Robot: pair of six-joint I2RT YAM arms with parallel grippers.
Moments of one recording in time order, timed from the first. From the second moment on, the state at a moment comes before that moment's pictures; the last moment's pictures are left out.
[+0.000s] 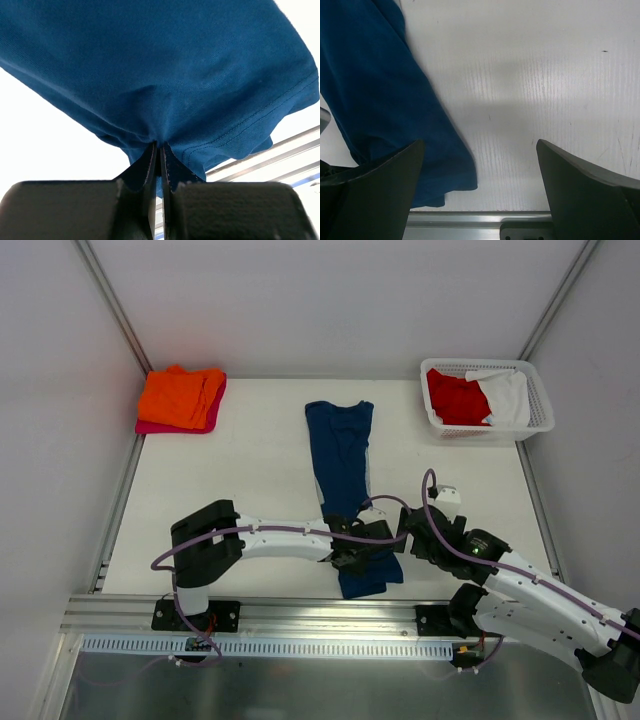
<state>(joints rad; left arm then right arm) -1.29 1.85 1.24 -0.63 -0.20 -0.80 0.89 0.75 0.60 -0.87 0.51 0.86</state>
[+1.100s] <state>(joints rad) -1.37 1.55 1.06 -0.76 -0.44 -1.05 0.89 0.78 0.57 -0.86 0.51 0.86</state>
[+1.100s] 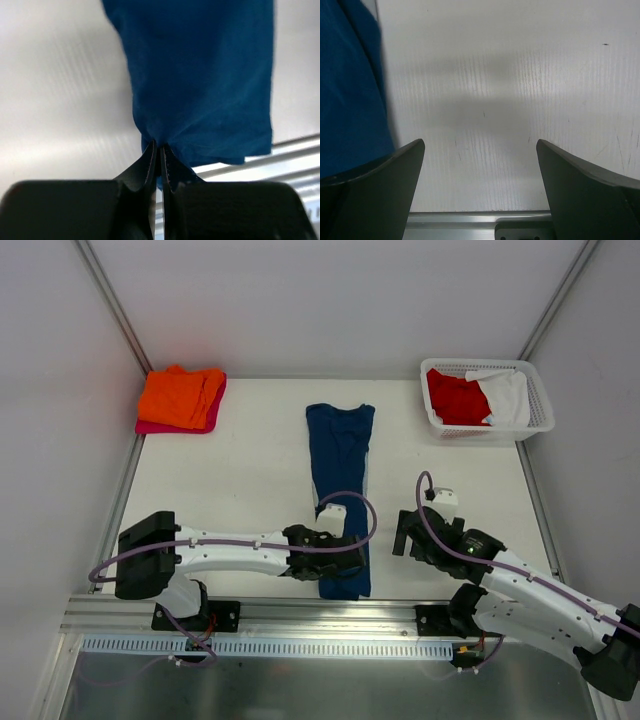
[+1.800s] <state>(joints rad) -1.37 1.52 0.87 -0.77 -0.51 -1.33 0.89 0.83 0.56 -0.85 0.47 0.84</state>
